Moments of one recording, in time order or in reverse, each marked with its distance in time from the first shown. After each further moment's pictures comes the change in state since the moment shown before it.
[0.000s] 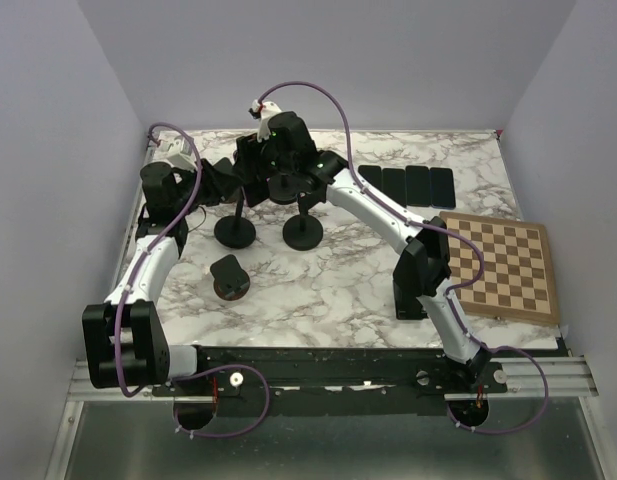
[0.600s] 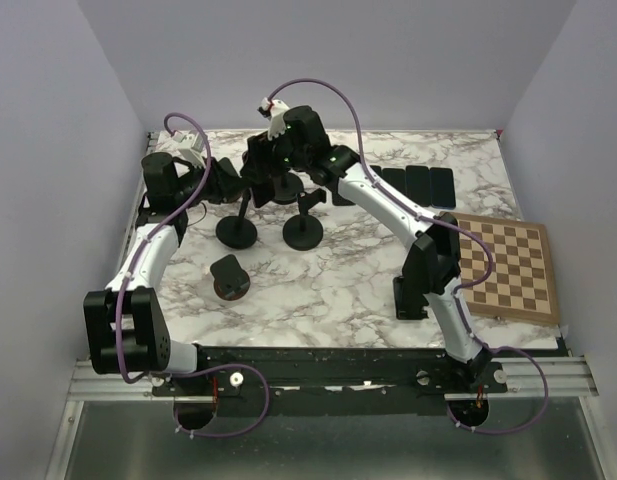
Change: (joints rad) left arm 0.005 0.059 0.077 -0.074 0.162 0.138; right arm -0.039 -0.046 -0.066 0.008 -0.124 -0.049
